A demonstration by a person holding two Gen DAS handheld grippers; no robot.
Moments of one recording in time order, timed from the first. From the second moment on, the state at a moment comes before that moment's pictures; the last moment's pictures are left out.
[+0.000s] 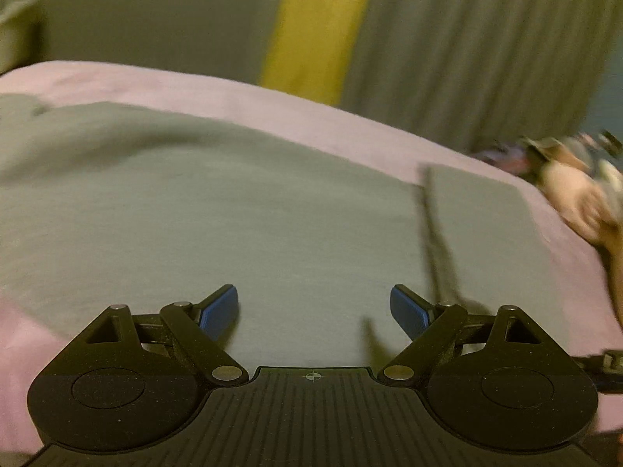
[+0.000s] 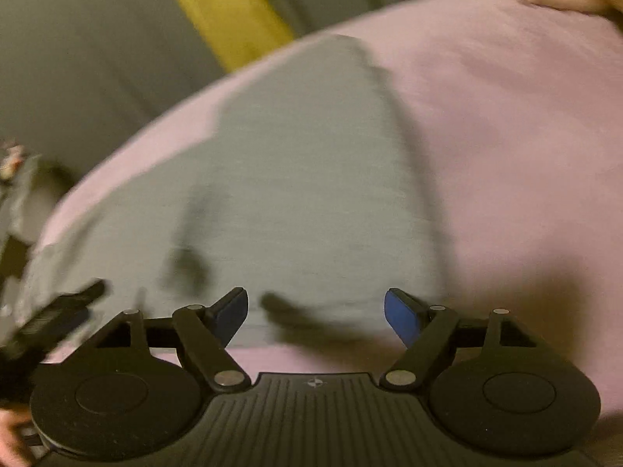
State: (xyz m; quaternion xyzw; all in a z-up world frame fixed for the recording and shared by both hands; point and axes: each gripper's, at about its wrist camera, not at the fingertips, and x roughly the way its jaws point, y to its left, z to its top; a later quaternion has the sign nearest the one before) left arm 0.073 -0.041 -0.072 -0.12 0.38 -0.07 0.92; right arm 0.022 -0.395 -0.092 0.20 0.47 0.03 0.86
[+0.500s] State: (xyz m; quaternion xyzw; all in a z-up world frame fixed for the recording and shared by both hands) left arm 0.175 -0.108 -0.105 -0.25 0.49 -0.13 0.82; right arm 0.027 -0.439 -0.114 0.38 0.42 0.00 0.82
